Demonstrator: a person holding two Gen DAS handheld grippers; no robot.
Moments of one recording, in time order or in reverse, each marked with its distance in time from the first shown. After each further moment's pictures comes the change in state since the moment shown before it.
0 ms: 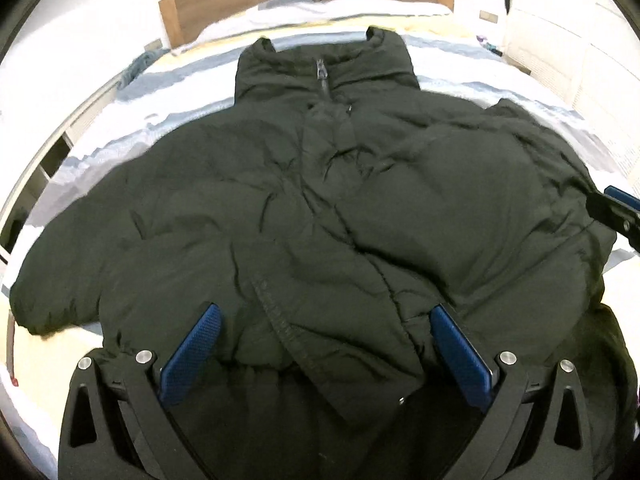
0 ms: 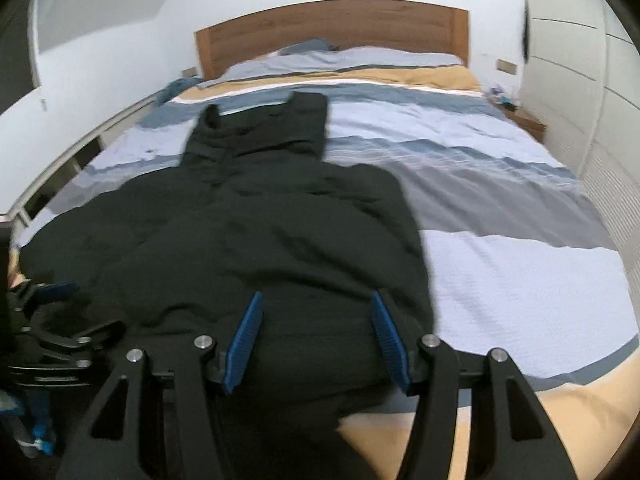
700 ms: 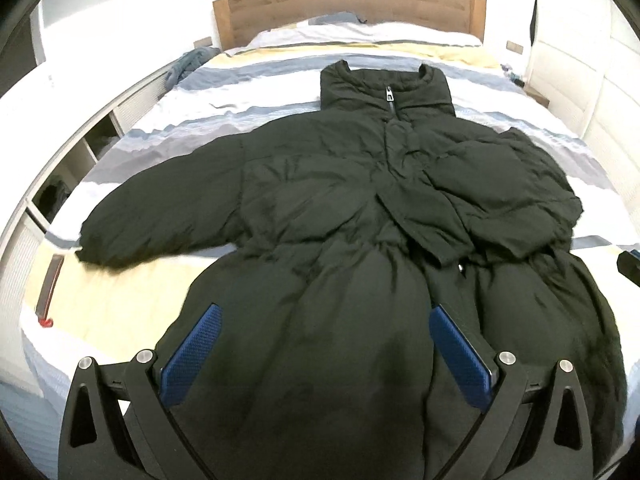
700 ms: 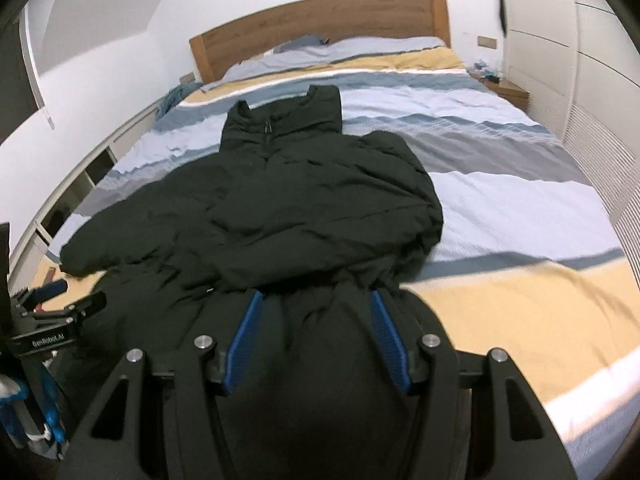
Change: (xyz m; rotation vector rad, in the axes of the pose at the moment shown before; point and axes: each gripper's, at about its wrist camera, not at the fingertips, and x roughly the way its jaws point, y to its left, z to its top) left arm -0.137 0.082 -0.089 -0.098 -0.069 0.056; right arm -0.123 0.058 -0.068 0.129 0.015 -0.001
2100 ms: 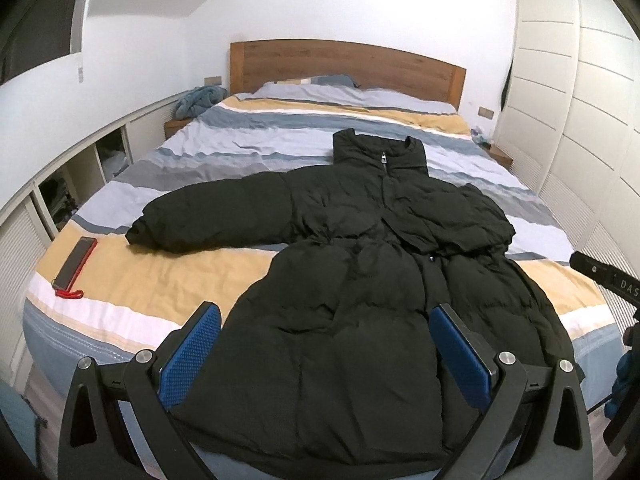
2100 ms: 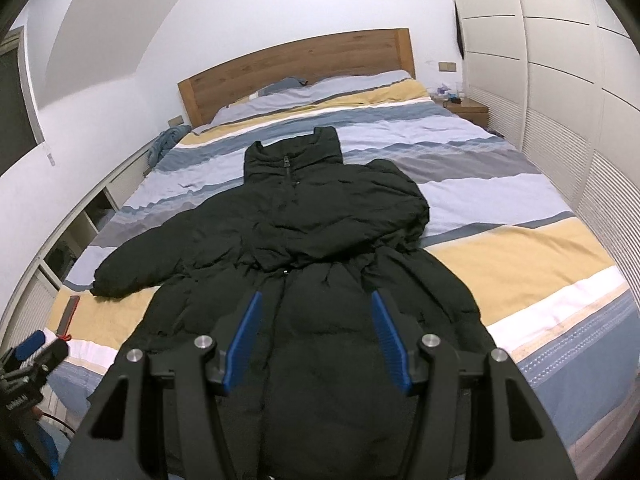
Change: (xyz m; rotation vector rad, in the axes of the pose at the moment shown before) left arm -0.149 0.101 -0.089 -0.075 -0.216 -0.132; right arm -0.128 0.095 -0.060 0.096 -0.135 -0.087
